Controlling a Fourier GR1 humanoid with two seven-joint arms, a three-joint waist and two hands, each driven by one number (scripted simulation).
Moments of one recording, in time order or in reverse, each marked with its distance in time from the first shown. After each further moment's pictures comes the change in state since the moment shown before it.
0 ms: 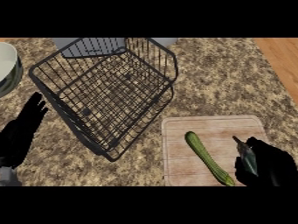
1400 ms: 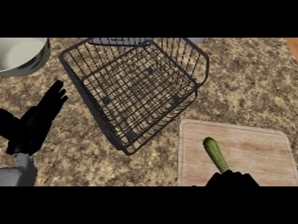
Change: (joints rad) left arm -0.103 -0.032 -0.075 -0.002 -0.023 -0.041 0.023; right arm -0.191 0.074 0.684 -0.542 0.401 0.009 0.559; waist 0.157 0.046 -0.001
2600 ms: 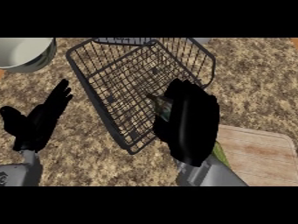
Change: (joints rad) left arm -0.024 -0.016 -0.012 0.031 -0.011 -0.009 -0.017; right arm -0.563 0.182 -0.319 0.607 -0.270 -0.071 0.096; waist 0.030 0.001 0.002
